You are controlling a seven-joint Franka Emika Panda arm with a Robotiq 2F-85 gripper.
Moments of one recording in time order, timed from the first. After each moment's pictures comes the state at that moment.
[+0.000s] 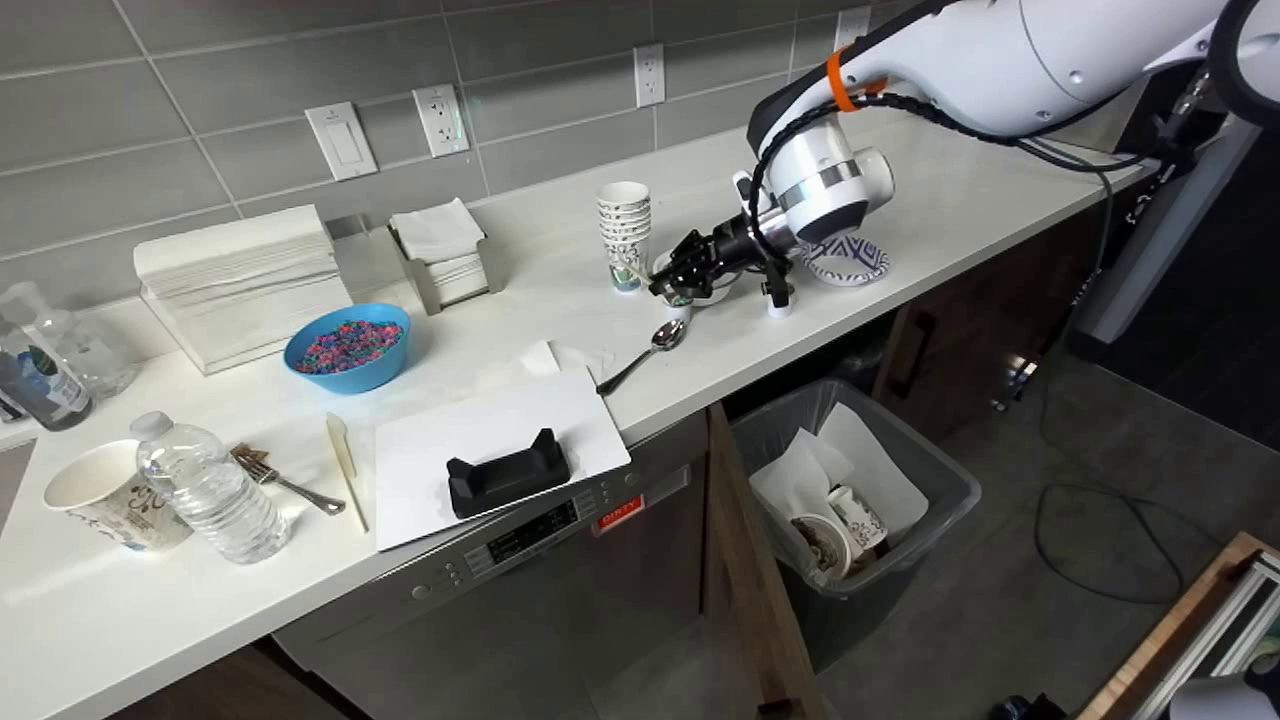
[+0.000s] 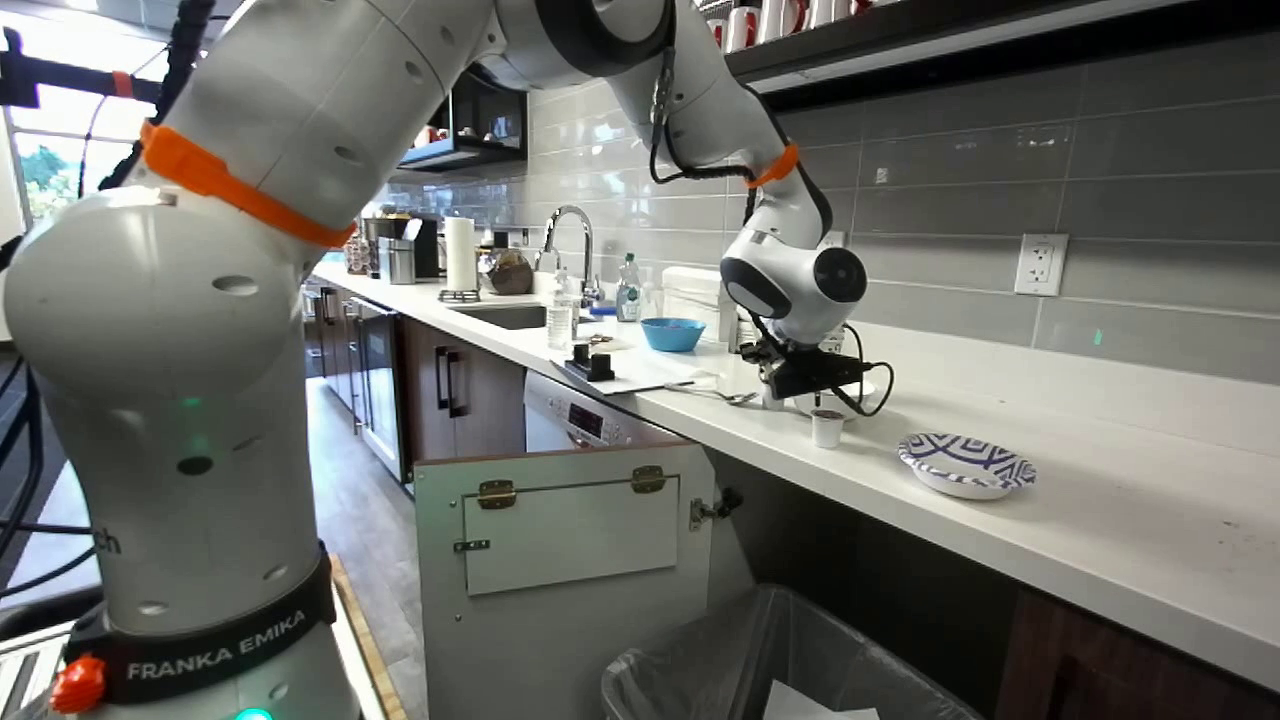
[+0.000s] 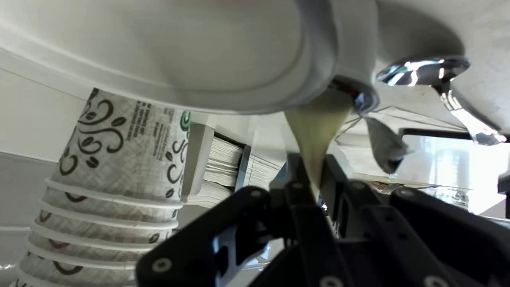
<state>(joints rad) -0.04 0.59 0.11 -1.73 1.54 2.47 -2.38</state>
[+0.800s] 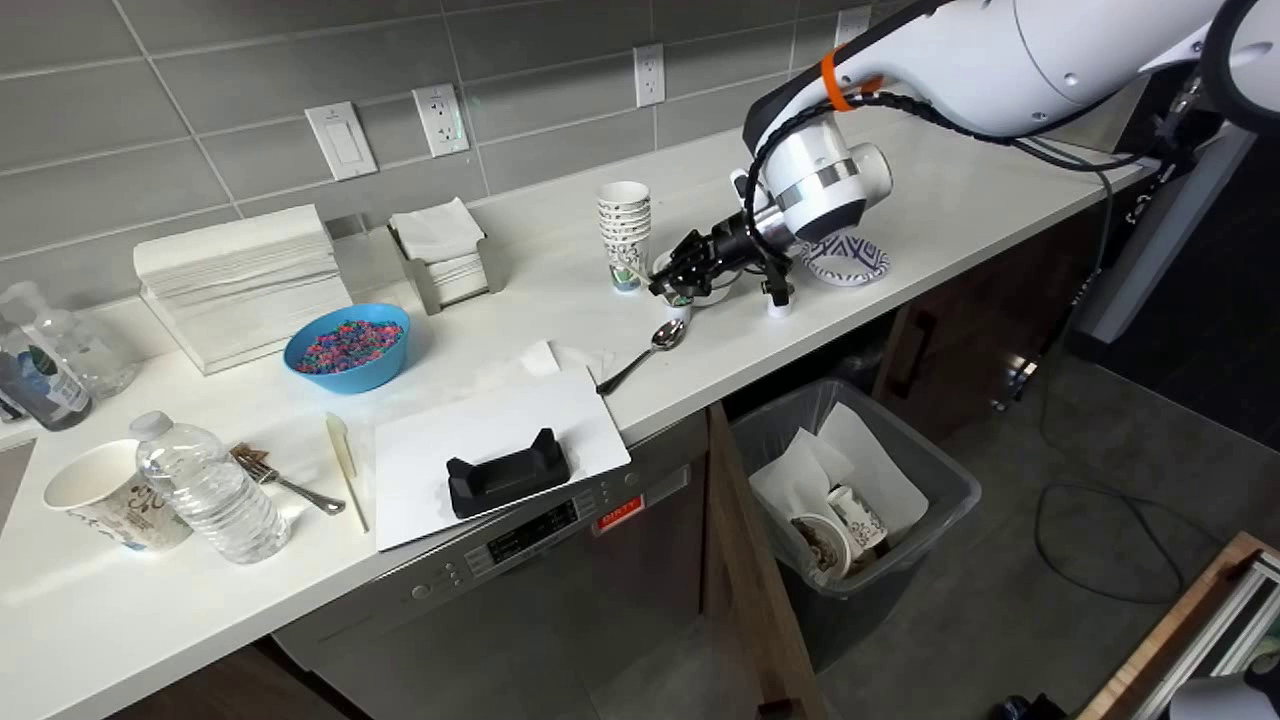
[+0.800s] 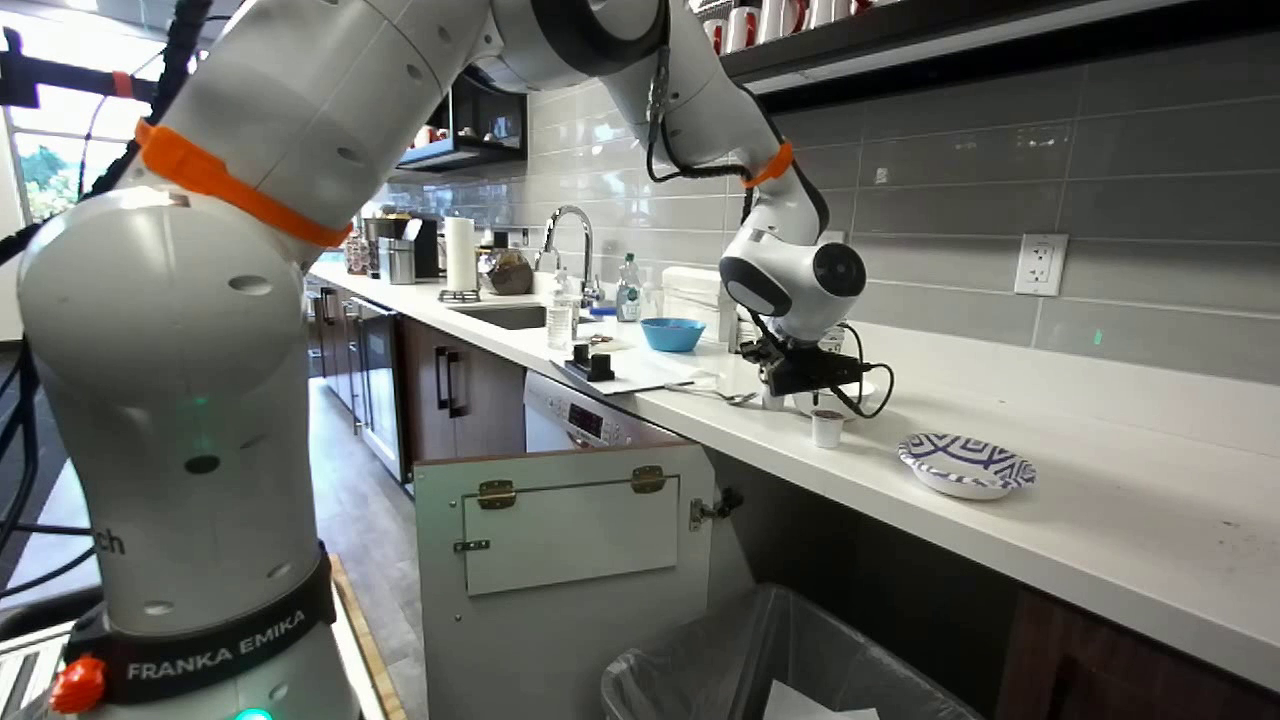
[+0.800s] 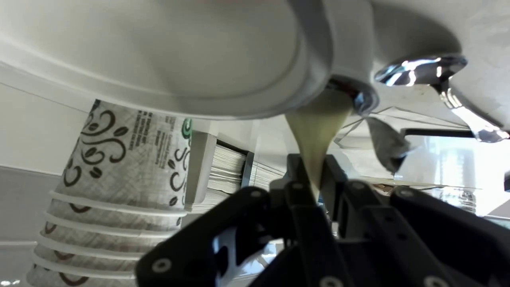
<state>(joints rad) 0.01 0.58 0.07 -1.73 1.53 2.47 -2.31</state>
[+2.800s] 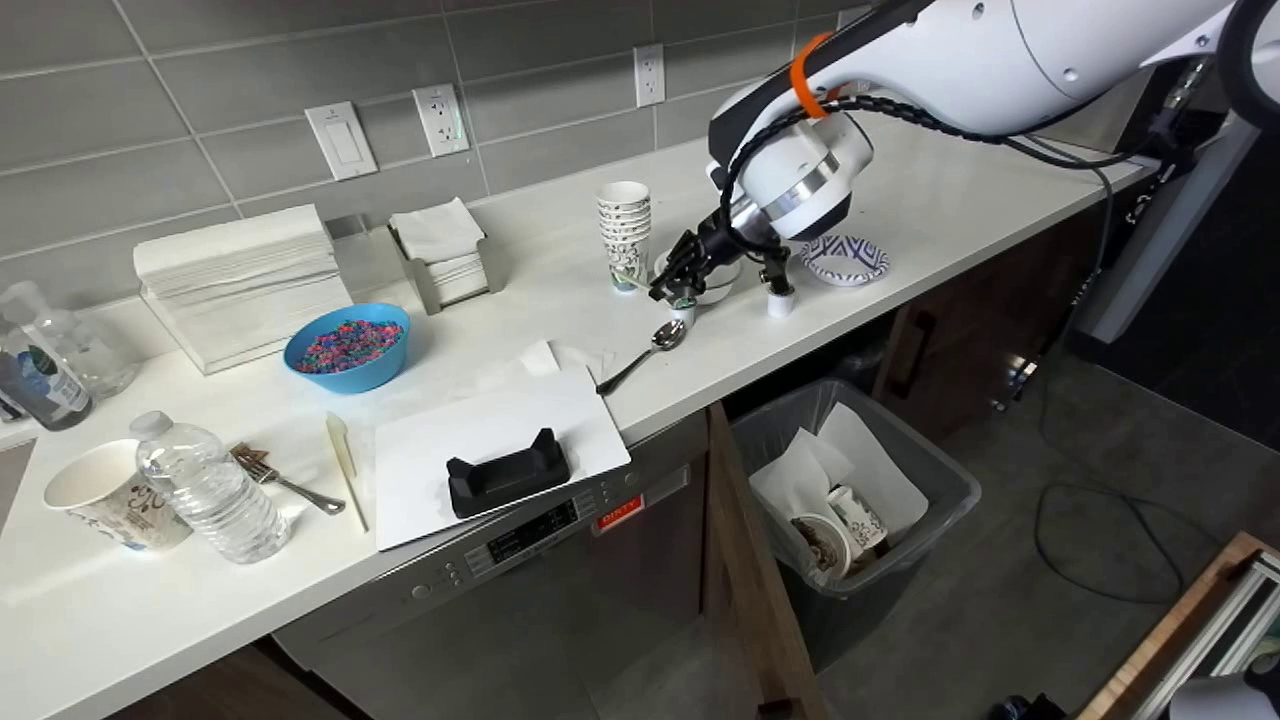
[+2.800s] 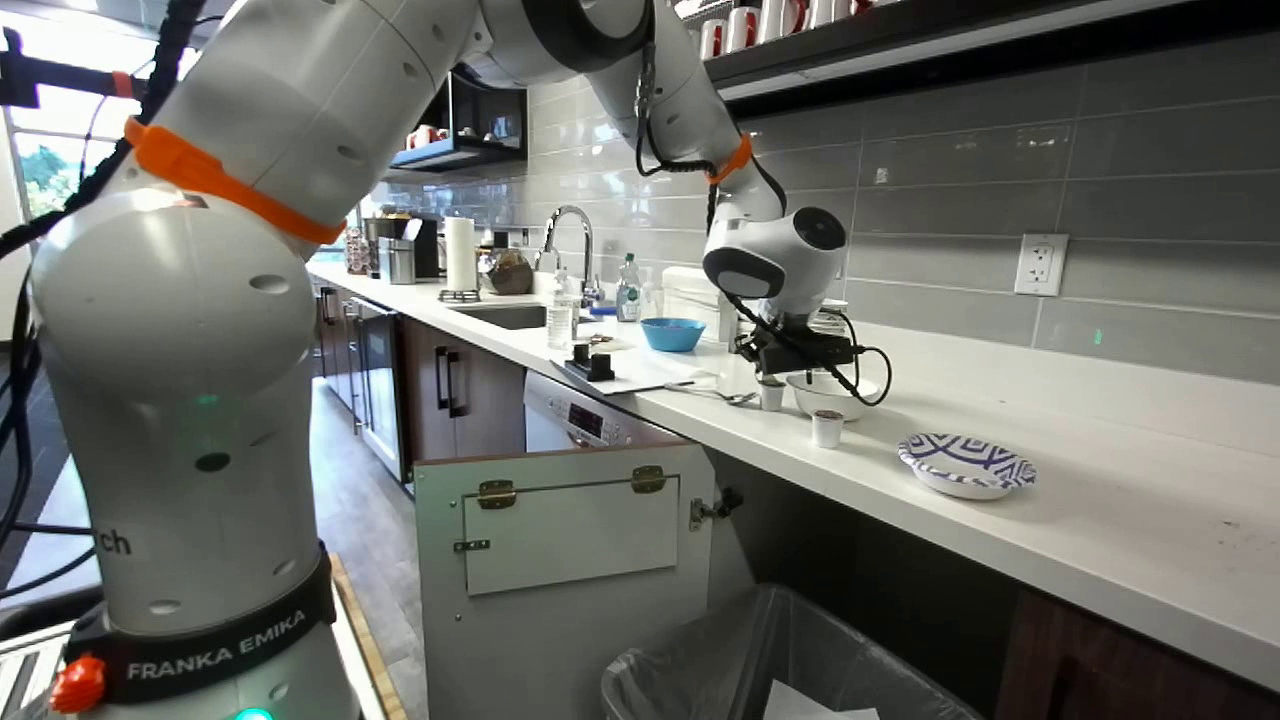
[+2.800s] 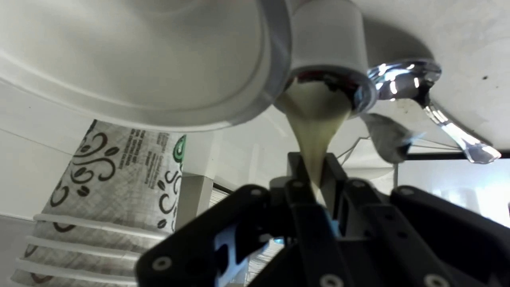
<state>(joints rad) 0.07 0.56 0.06 -1.73 1.22 2.61 -1.98</state>
